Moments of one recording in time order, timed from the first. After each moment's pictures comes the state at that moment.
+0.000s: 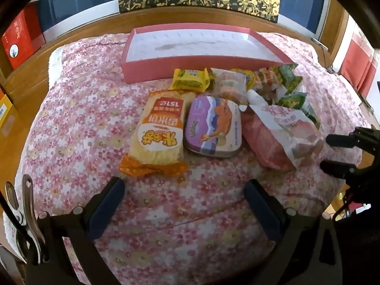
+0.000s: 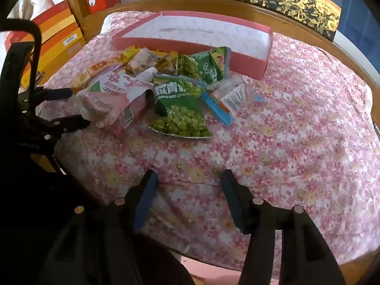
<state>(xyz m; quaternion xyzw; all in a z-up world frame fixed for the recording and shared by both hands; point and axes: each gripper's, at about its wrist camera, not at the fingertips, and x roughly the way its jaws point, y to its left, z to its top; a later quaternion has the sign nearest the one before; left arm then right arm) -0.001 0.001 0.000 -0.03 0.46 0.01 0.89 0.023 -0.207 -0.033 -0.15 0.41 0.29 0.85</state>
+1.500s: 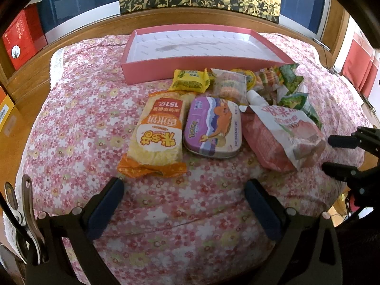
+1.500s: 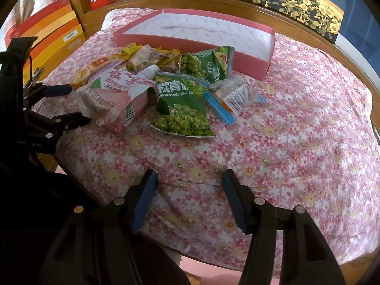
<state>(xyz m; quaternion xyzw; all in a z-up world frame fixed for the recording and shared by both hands) 0.004 -0.001 0.000 -0.02 0.47 0.02 0.88 0.026 -0.205 -0.035 -0.17 0.41 0.29 0.85</state>
